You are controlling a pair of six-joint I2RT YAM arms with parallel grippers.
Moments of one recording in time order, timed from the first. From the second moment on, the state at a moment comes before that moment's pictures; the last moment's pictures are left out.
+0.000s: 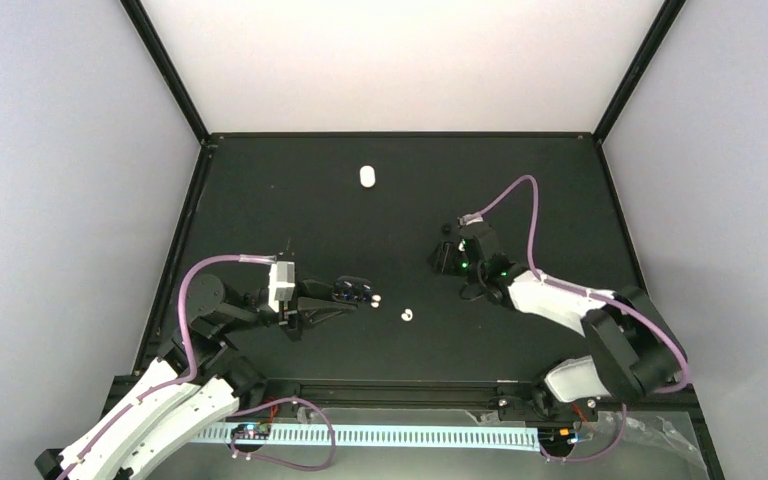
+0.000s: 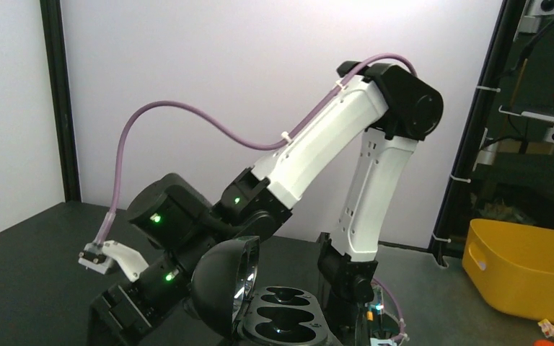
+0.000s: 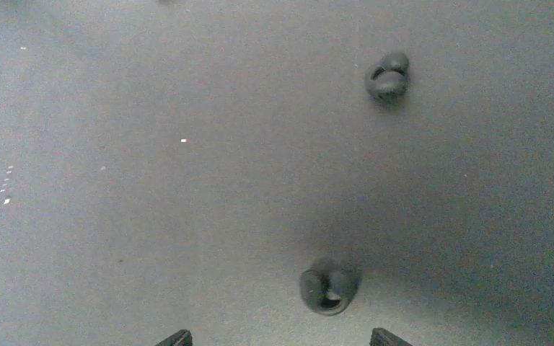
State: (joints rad) left arm -0.70 0.44 0.58 0.04 0.70 -0.23; right arm 0.58 1.37 0.61 0.07 0.02 0.65
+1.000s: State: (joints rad) left arm -0.70 0.44 0.58 0.03 0.71 -0.22; right arm 0.56 1.62 0.66 0.21 -0.10 0.72
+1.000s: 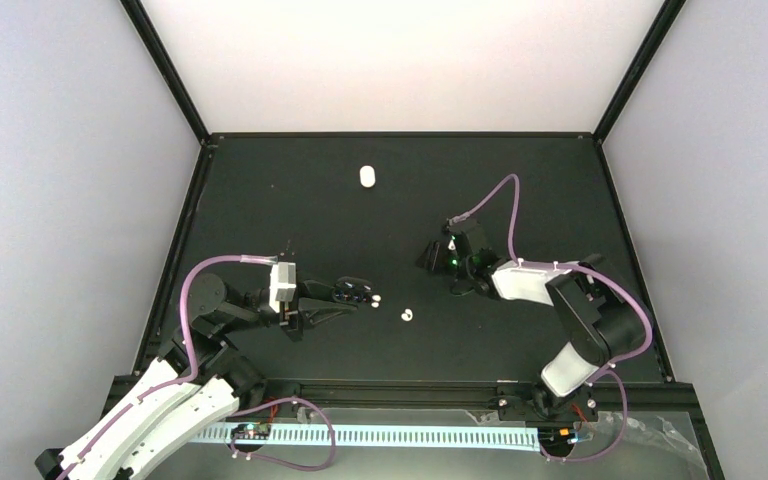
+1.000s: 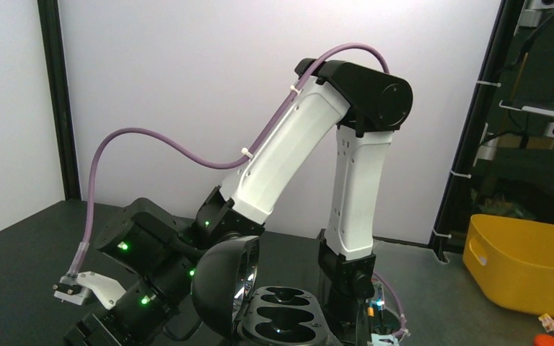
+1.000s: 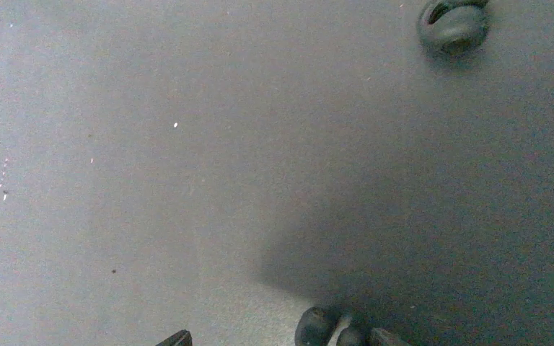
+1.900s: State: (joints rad) left arm -0.70 0.44 0.58 0.03 0.72 -0.22; right arm 0.63 1.57 0.80 -0.04 -0.11 0.52
